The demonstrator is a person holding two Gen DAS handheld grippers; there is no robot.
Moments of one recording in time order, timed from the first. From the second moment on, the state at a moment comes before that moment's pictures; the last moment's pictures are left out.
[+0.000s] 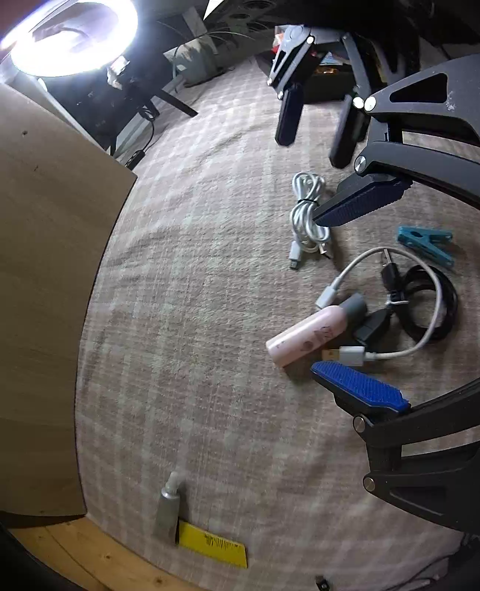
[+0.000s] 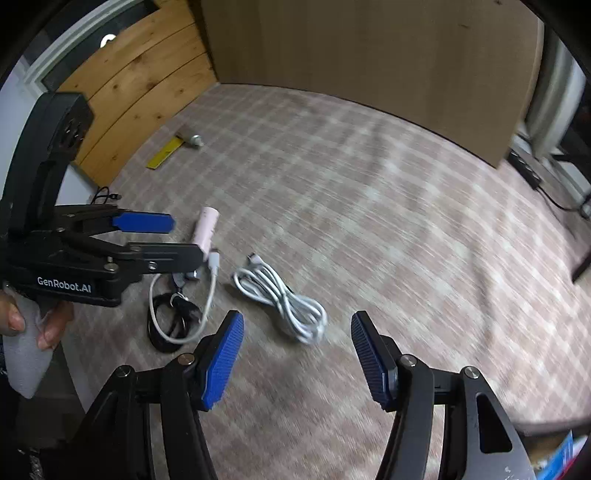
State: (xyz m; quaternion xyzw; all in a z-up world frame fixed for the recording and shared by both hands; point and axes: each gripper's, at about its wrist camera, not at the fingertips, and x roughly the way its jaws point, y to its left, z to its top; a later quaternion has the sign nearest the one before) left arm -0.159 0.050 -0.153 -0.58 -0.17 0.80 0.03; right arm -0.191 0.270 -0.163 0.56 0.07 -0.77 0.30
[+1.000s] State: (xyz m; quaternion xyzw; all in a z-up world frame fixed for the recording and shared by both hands) left arm -0.170 0.045 -0.181 -0.57 -0.16 0.80 0.04; right arm -0.208 0.278 -0.206 0.59 0.02 -0.76 0.29
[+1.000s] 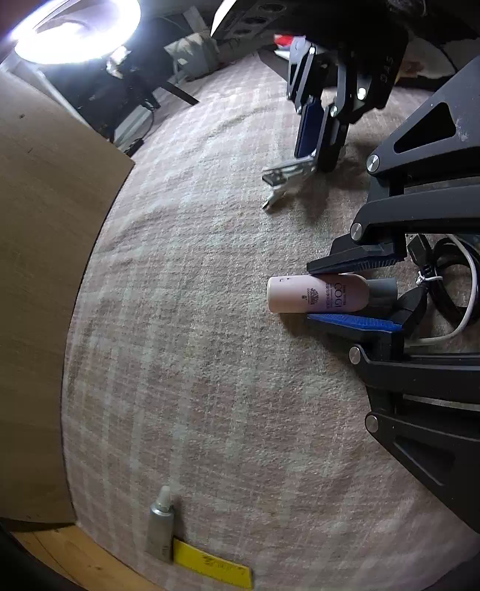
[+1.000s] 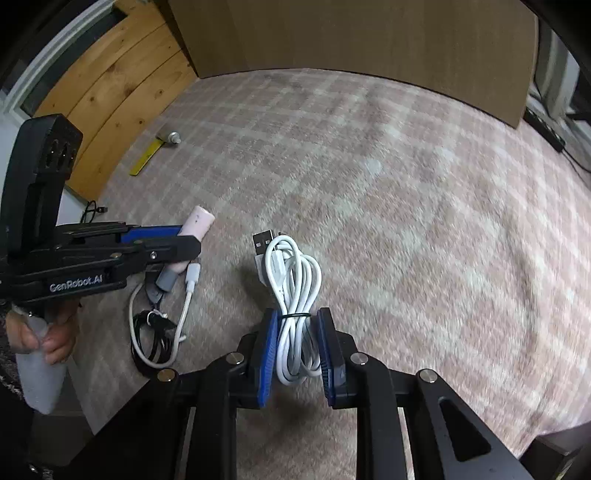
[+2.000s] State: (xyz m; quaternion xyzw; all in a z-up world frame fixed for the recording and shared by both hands) left arm -0.145 0.214 -0.100 -0.53 -0.14 0.81 0.21; right arm -0.059 0.456 -0.105 0.50 -0.18 -0.82 0.19
